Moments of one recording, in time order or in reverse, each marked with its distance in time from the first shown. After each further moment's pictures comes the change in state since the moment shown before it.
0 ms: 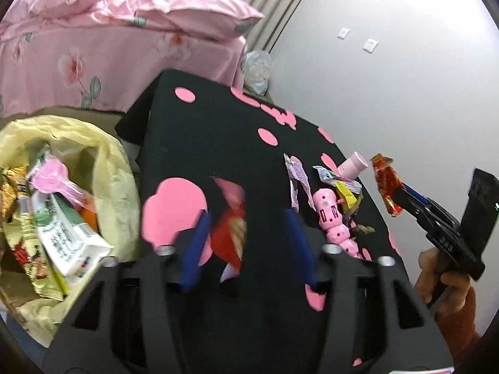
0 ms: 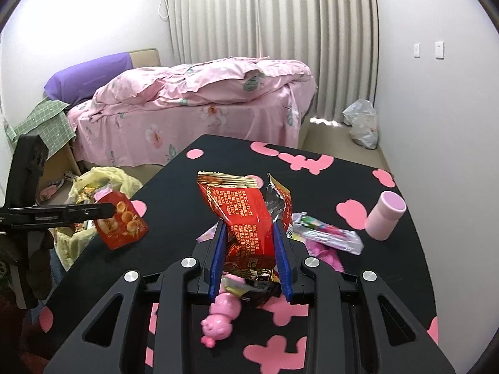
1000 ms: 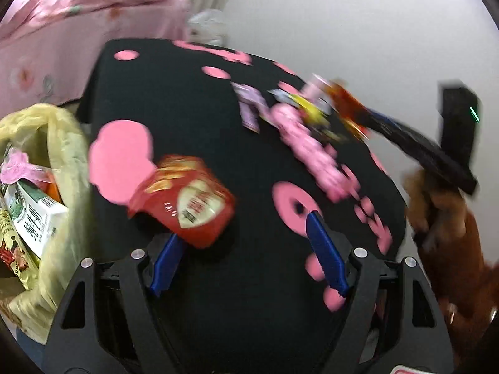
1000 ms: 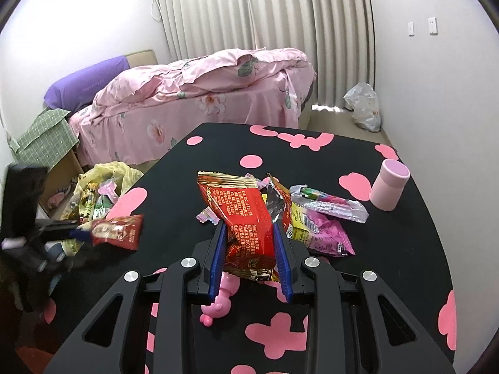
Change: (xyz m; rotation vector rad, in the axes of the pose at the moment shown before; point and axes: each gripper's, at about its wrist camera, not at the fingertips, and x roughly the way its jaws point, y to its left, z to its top) left arm 0.008 -0.029 -0.047 0.246 0.226 -0.102; right arm 0.002 -0.014 -0.028 0.071 0.030 0.034
